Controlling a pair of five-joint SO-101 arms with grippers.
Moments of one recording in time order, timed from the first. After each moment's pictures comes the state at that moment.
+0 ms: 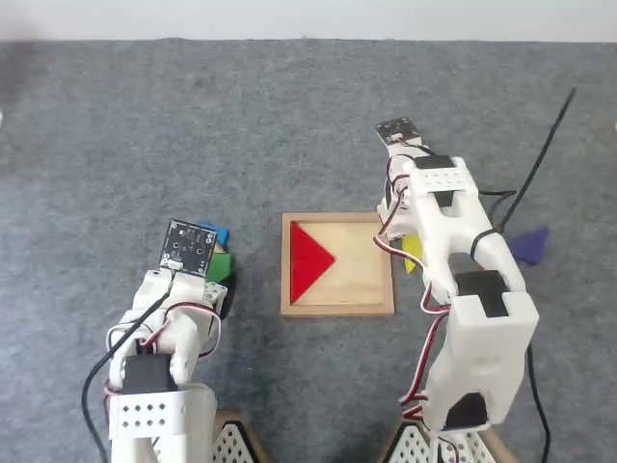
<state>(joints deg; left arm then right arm) -9.3 -85.8 88.7 57.7 -13.0 -9.8 24.6 5.7 61.5 11.6</state>
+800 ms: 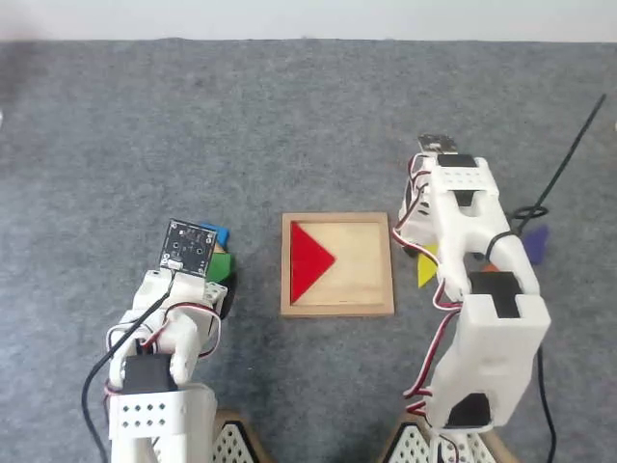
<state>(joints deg) -9.3 -85.8 88.7 57.7 -13.0 -4.6 23.6 5.8 73.0 -2.9</state>
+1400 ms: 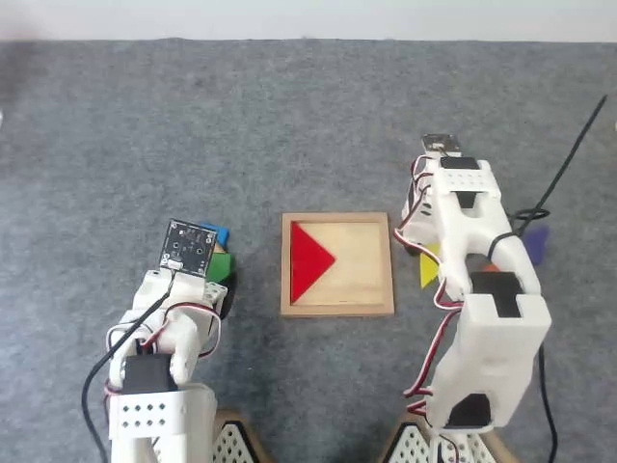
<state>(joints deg) -9.3 -85.8 88.7 57.7 -13.0 -3.9 24.1 6.7 69.4 -2.4</state>
